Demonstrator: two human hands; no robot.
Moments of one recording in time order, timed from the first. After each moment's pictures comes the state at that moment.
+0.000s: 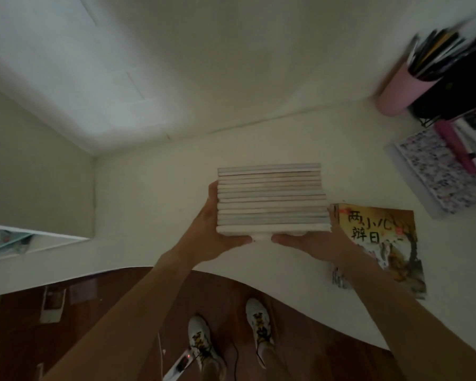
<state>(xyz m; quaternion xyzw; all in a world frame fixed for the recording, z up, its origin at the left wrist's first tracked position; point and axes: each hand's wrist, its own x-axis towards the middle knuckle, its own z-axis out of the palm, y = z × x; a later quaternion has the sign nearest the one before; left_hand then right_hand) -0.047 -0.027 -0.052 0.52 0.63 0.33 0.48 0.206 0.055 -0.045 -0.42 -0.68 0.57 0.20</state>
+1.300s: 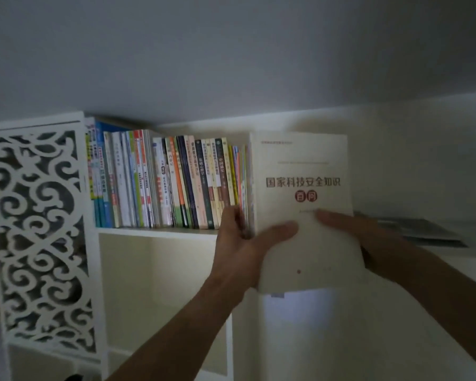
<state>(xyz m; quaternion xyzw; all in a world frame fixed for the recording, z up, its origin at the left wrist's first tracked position) -0.115 -0.219 0.556 0.39 0.51 0.76 0.11 0.031 -0.086 0.587 -0.12 -0.72 0.61 0.30</state>
